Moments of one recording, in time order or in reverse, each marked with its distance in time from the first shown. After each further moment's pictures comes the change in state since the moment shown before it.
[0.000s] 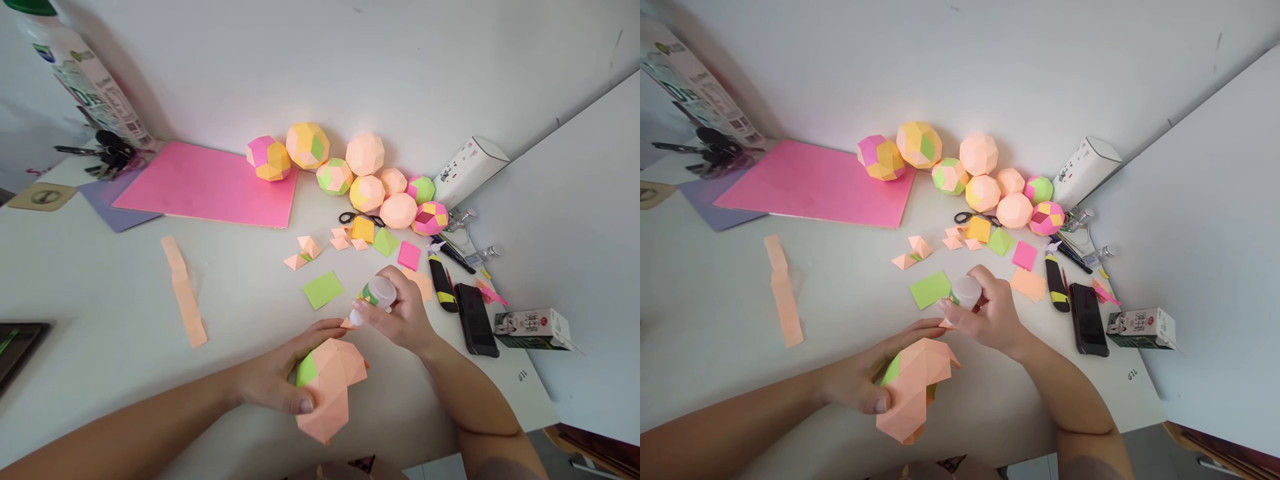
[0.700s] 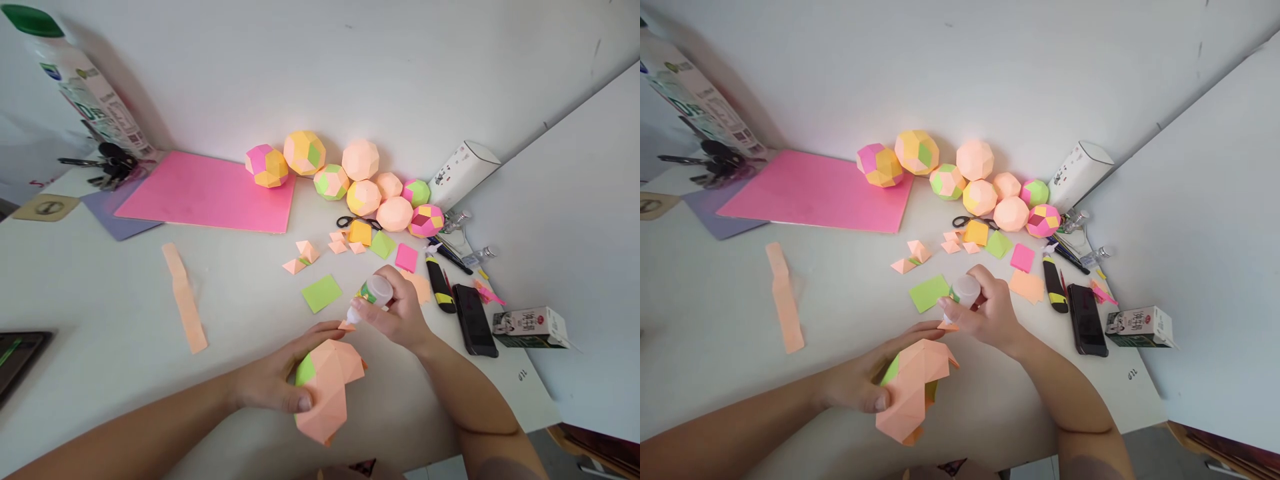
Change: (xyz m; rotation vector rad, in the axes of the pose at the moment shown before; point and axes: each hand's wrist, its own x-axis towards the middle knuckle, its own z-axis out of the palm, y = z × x) left_hand 0.002 0.003 -0.001 -0.003 -0.009 0.022; right_hand 0.004 0.001 0.000 0.032 0.021 -0.018
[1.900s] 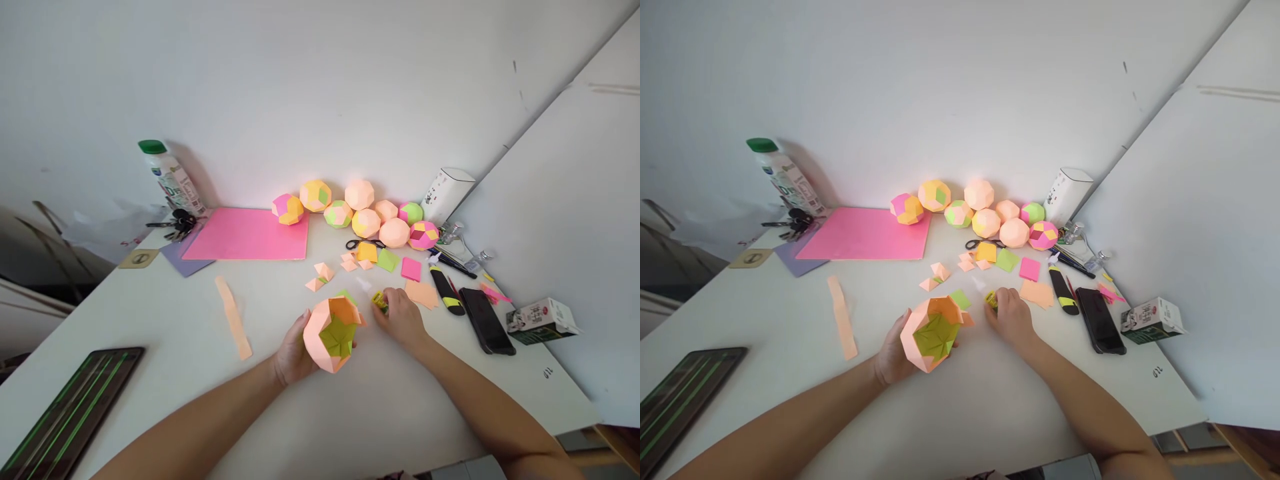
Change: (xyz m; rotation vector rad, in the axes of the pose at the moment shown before) left_hand 0.011 0.001 -0.010 -0.851 0.151 0.008; right_hand -0.021 0.084 -0.002 -0.663 0.295 -0.116
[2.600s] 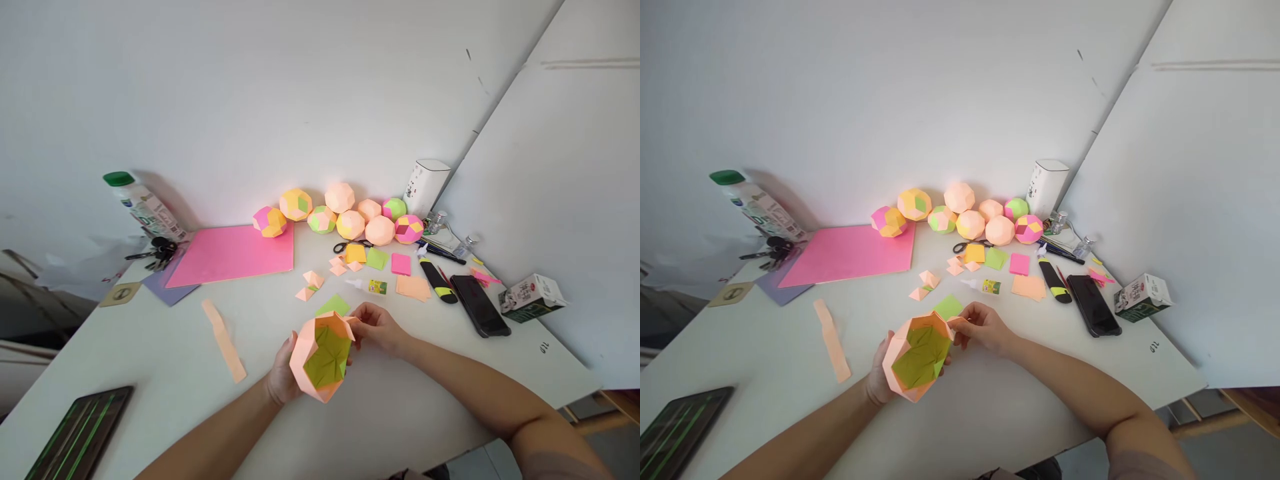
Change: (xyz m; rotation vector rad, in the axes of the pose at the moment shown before) left_hand -0.005 -0.006 -0.010 0.115 -0.060 -0.020; right_hand -0.016 -0.031 0.013 1.293 -0.517 0.527
